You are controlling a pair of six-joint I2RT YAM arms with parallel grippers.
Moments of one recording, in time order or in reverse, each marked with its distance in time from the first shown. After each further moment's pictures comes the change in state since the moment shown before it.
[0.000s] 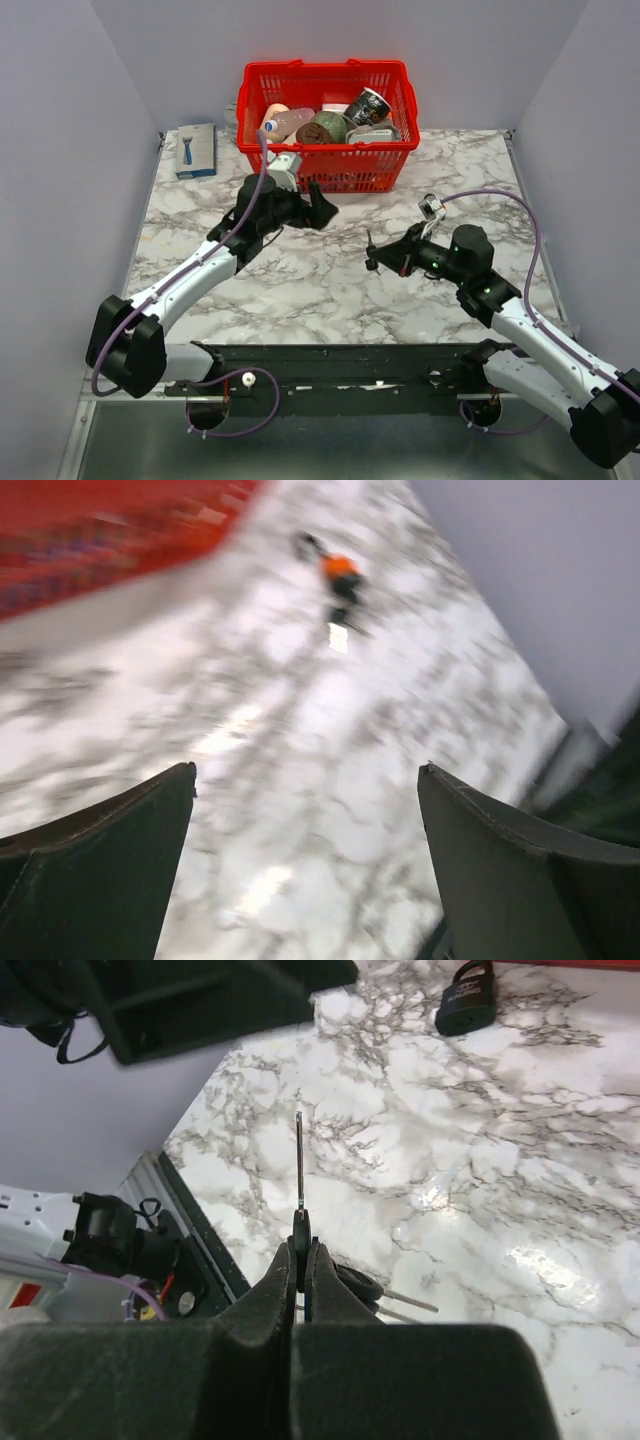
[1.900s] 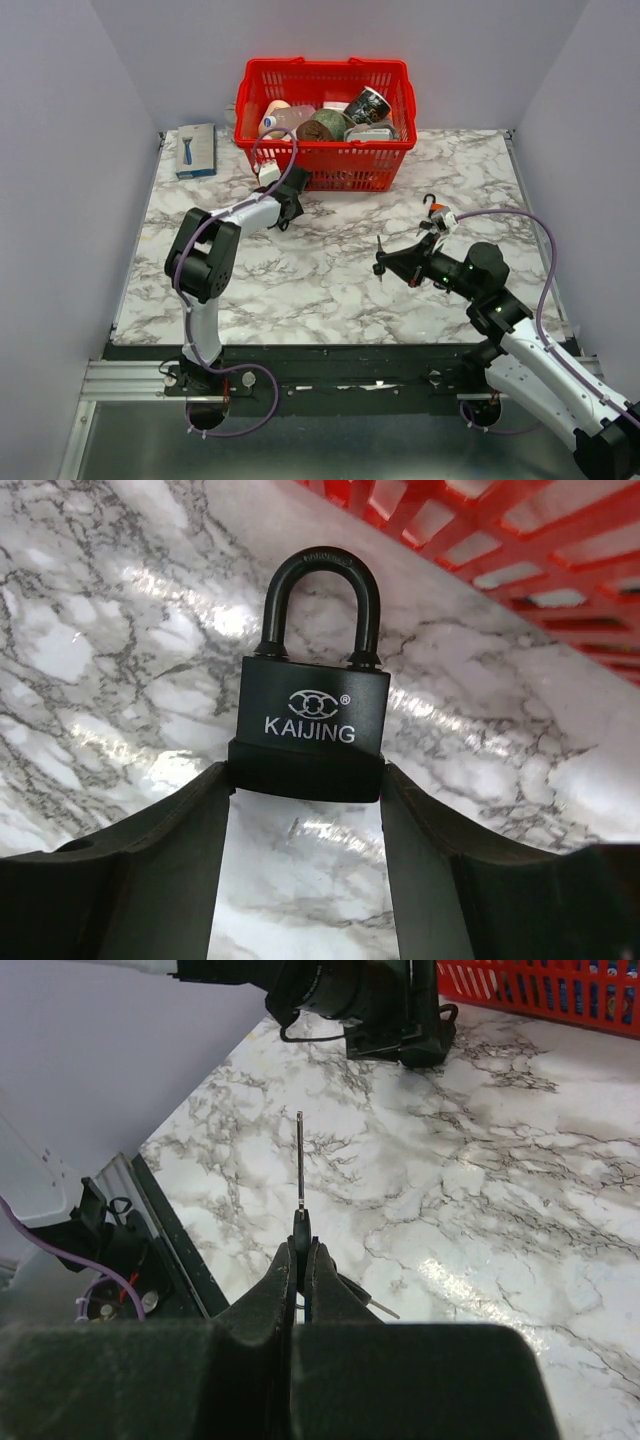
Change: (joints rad) left arm 0.122 0.689 0.454 -0.512 -0.790 -0.372; right arm -0.020 -0.185 -0.093 0.003 0.019 -0.100
